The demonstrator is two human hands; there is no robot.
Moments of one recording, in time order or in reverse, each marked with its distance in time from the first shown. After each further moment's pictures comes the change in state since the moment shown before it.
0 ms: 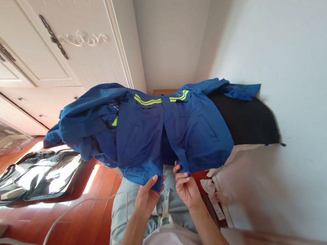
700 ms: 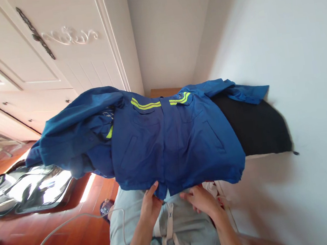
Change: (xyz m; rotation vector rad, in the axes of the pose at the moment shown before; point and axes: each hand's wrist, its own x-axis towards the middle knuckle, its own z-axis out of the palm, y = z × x) left_hand 0.060 -0.015 -0.017 -0.153 0.213 -0.041; right_hand 0.011 -0.039 -0.050 -1.841 0.363 0.417
